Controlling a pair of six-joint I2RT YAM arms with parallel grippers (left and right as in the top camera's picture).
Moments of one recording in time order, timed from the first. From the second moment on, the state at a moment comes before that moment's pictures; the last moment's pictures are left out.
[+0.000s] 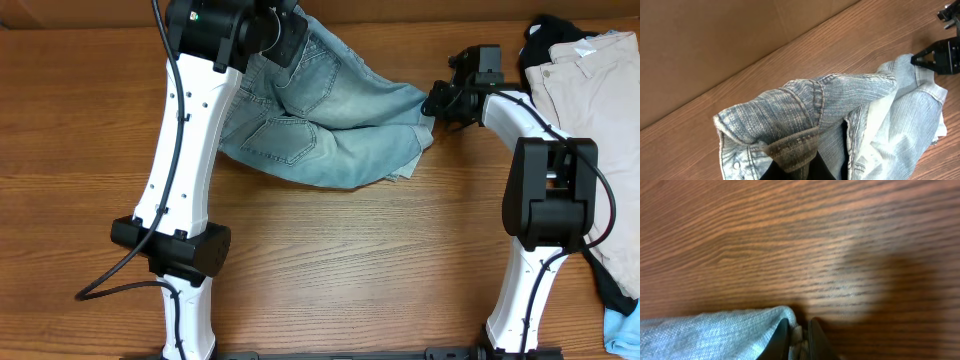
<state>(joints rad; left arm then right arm) -0.33 2.14 2.63 -1.32 0.00 0.21 -0.02 2.28 1.62 -0.40 -0.31 0.28</state>
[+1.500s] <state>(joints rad) -0.33 1.46 2.68 -1.50 -0.22 0.16 -0.33 0.92 1.82 -1.10 -0.39 0.23</state>
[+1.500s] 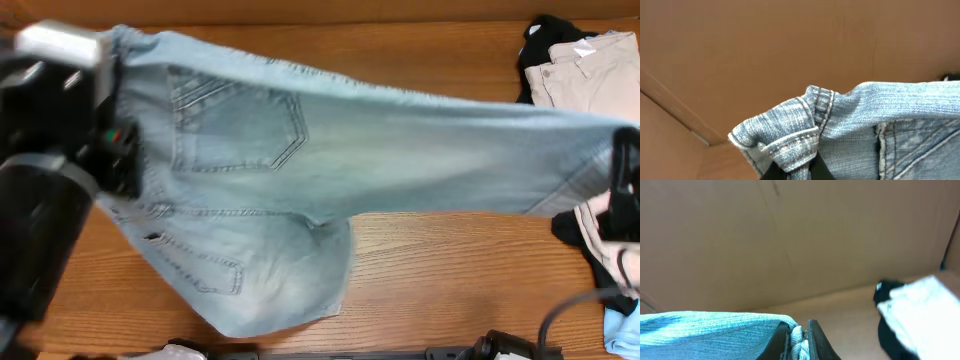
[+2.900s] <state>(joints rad) -0.11 2.45 2.66 -1.13 -0.34 0.12 -0.06 2.13 1.81 -0.71 -0.47 0.29</state>
